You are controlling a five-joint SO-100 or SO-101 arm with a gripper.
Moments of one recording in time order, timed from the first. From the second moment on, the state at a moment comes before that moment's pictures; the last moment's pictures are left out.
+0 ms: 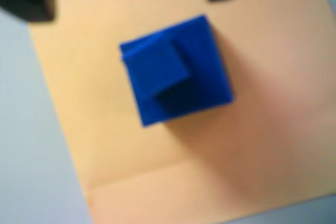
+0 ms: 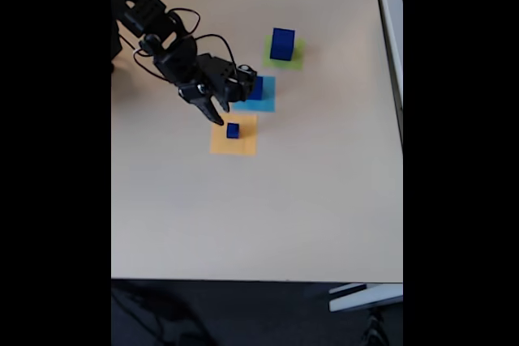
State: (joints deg) arm 33.4 96.9 122.3 24.1 72.4
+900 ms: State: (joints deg) arm 32.8 89.6 116.5 24.1 71.6
